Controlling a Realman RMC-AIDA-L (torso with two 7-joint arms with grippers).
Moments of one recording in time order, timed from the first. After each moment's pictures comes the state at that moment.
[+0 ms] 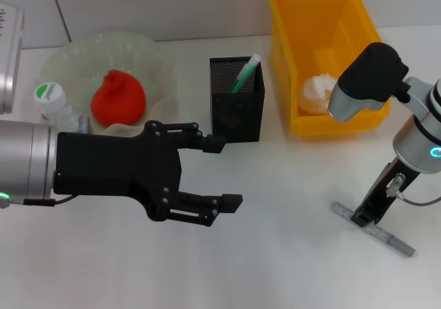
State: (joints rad) left arm -0.35 -2.07 1.33 1.33 1.71 1.58 -1.72; right arm 0.65 2.08 -1.34 -1.14 -2.74 -1.65 2.47
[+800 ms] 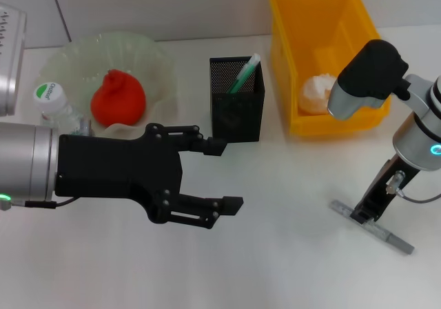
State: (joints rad) left arm -0.35 -2.07 1.34 1.32 1.71 1.58 -1.72; right arm 0.65 2.08 -1.34 -1.16 -2.74 -1.66 2.47
